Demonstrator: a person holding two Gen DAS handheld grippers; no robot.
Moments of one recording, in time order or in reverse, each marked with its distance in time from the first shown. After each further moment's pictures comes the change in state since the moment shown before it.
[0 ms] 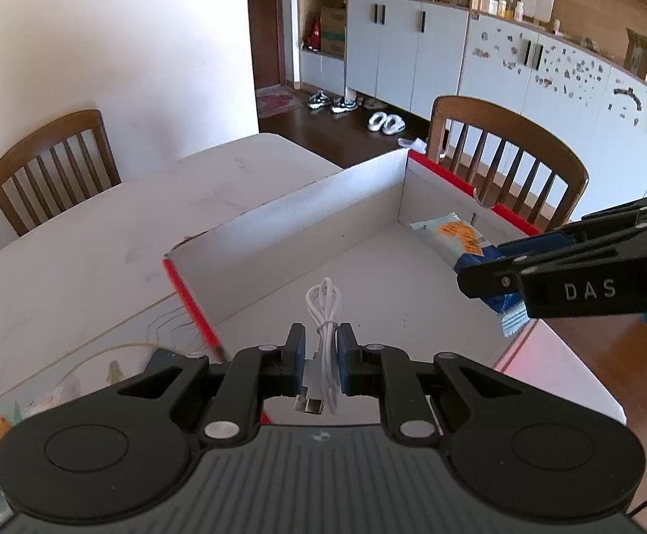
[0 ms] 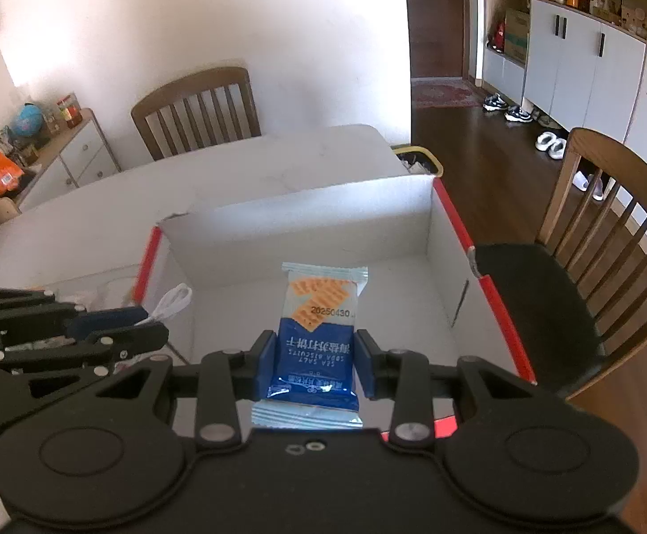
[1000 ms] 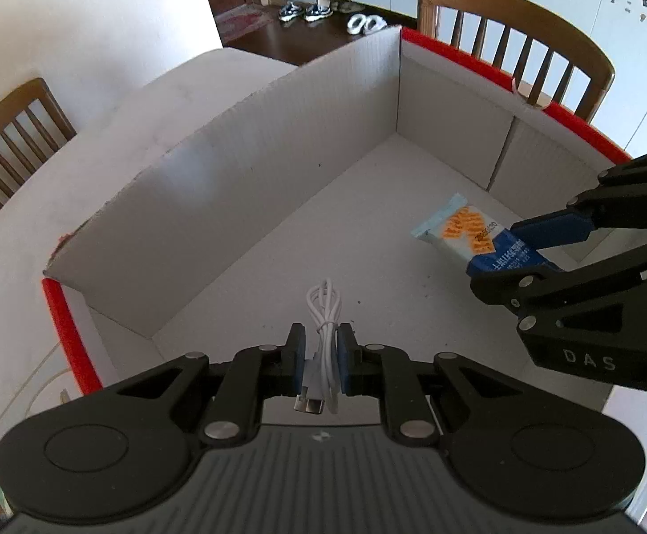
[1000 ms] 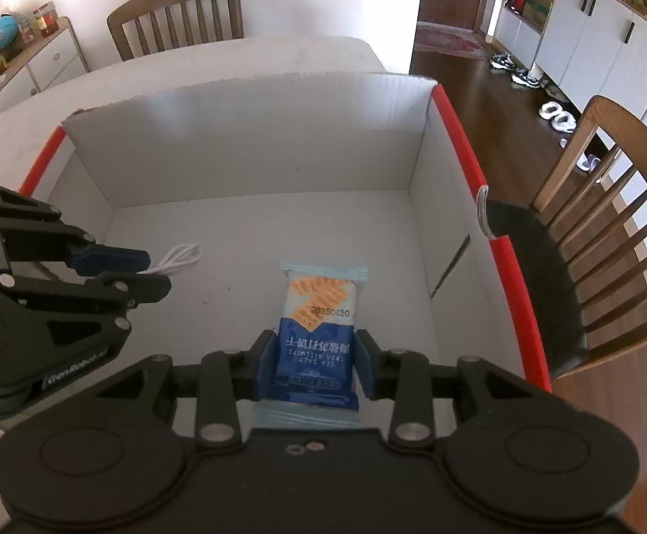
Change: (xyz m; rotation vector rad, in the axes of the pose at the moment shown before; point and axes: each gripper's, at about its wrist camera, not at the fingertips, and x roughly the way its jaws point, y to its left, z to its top) left arm 0.113 -0.023 0.016 0.143 0.267 0.017; right arm 0.090 -0.024 -0.007 -0.115 0.206 -0.066
